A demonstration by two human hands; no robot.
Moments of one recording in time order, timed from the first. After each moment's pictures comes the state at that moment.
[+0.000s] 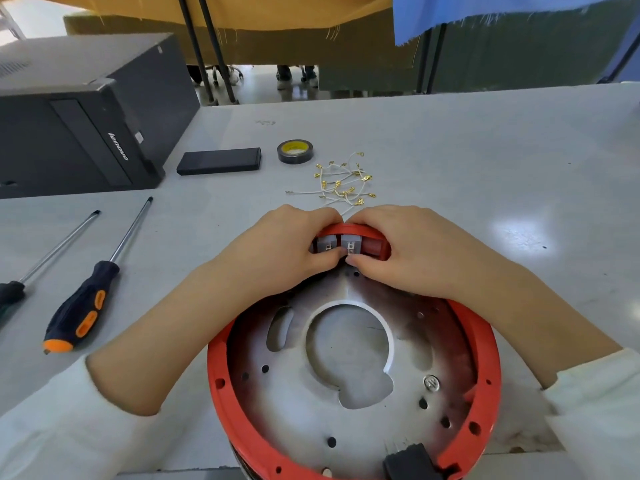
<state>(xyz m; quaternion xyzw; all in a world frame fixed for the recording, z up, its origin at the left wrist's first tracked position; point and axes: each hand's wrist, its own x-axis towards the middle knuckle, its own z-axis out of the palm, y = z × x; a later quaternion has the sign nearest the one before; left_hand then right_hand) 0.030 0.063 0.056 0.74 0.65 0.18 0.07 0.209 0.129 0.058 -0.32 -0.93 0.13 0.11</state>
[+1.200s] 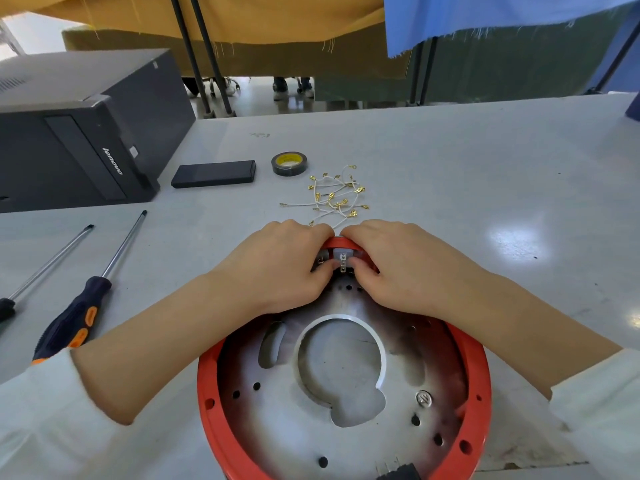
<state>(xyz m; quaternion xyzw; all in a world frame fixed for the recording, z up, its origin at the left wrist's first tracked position) 0.036 0.066 0.054 0.76 0.64 0.13 -0.01 0.206 0.125 0.057 -0.31 -0.94 0.06 0.10</state>
